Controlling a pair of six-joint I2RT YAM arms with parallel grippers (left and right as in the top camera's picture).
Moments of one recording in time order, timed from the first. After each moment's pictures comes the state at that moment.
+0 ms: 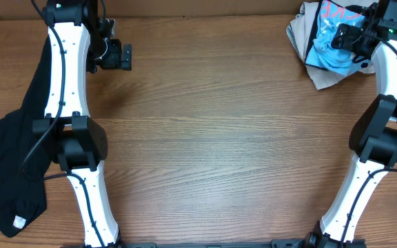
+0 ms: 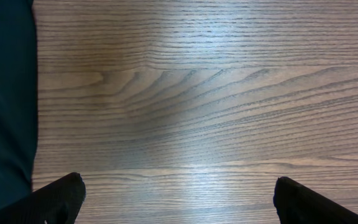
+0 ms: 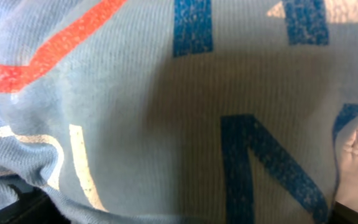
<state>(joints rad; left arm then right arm) 0.05 2.36 2.49 -1.55 0.09 0.03 -0.31 2.44 2.19 -0.70 -0.07 0.05</state>
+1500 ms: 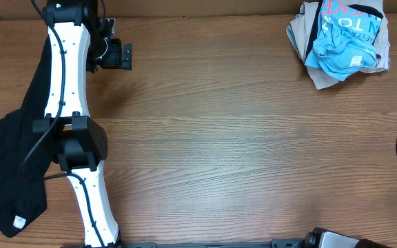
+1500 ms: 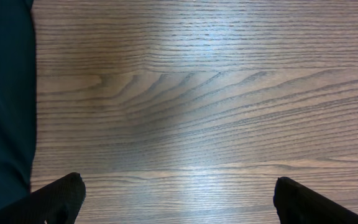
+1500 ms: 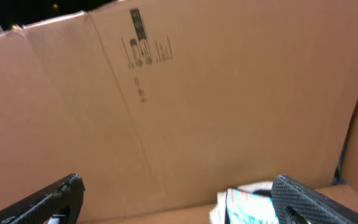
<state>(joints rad) 0.05 2.36 2.49 -1.54 0.09 0.03 -0.31 1.44 2.55 -1.16 -0.31 0.20</state>
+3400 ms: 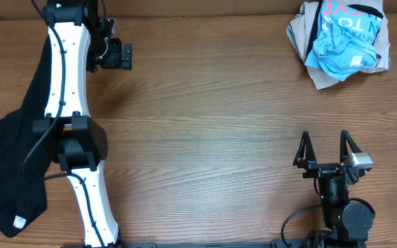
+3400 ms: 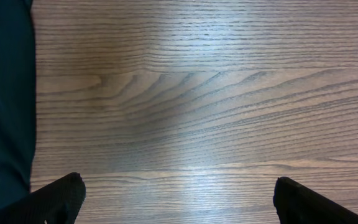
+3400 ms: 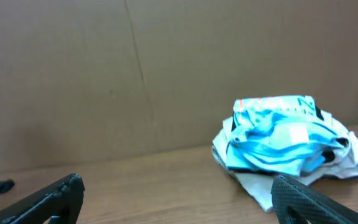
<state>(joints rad) 0.05 2.36 2.49 -1.54 0.09 0.03 -0.05 0.07 0.02 0.21 -0.10 0.21</state>
